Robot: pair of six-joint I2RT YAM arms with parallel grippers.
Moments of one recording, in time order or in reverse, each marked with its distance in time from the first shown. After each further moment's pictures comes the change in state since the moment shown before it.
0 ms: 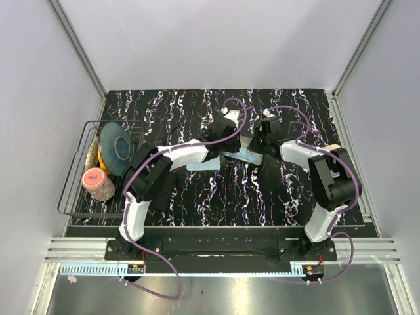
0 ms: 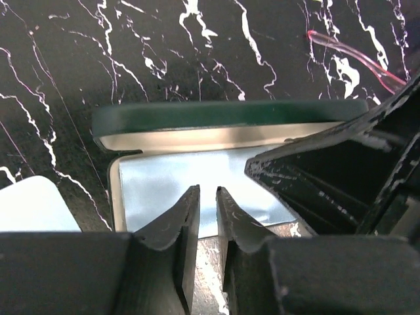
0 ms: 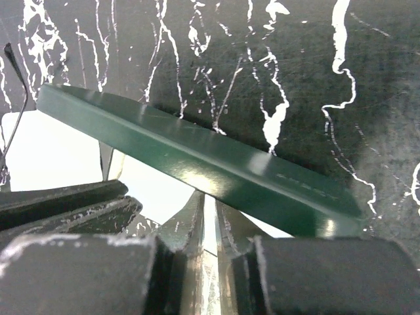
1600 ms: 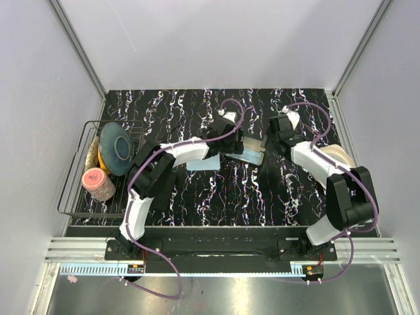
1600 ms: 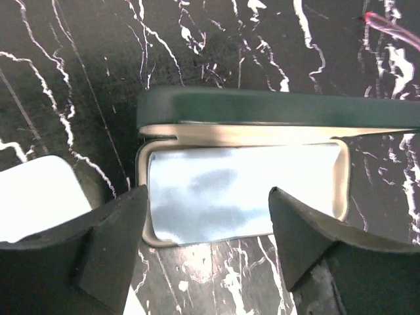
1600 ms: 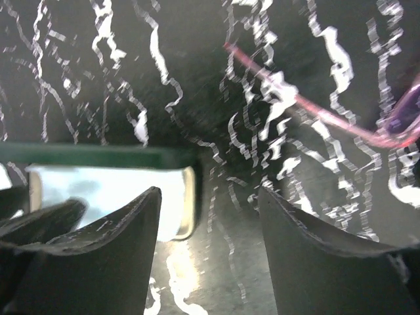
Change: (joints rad) left arm 0.030 0.076 0.060 -0.091 0.002 -0.051; right arm 0.008 -0.201 -0.005 -0.288 0.401 0.057
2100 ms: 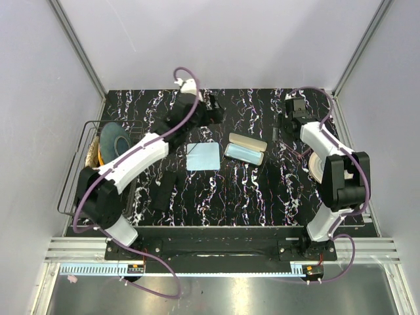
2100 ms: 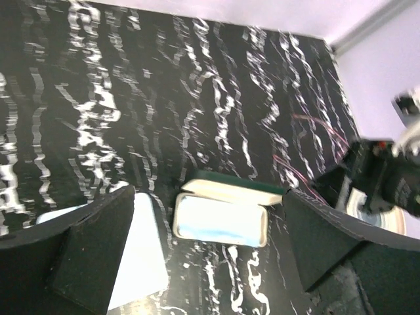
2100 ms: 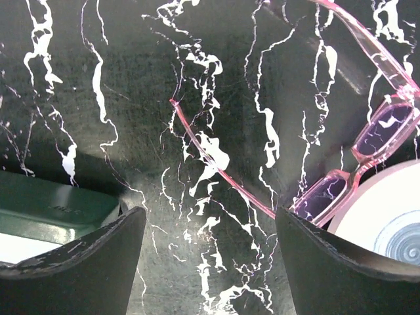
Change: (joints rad) left arm 0.085 -0.512 -0.103 -0.055 -0.109 -0.043; right arm -0.208 0.147 0.261 -0.194 -0.142 -0.386
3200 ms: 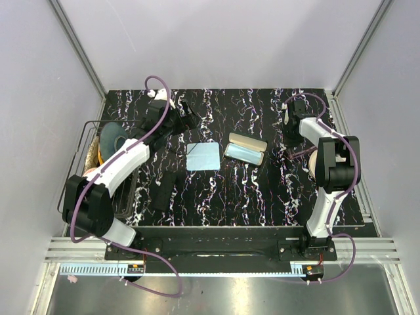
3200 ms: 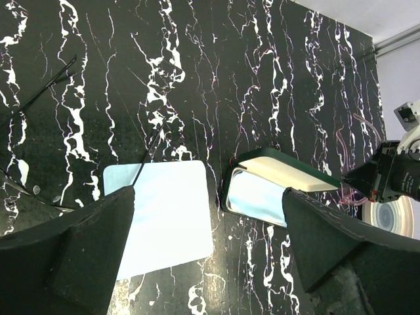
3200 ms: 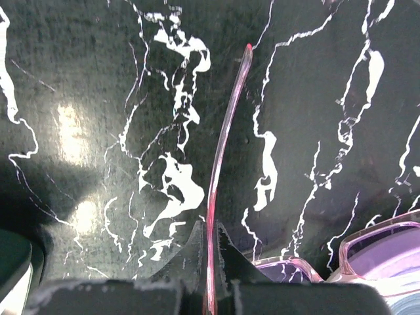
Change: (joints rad) left arm 0.251 -0.134 -0.228 -0.009 0.170 -0.081; right arm -0.074 0.243 0.111 -0.082 -0.097 -0.211
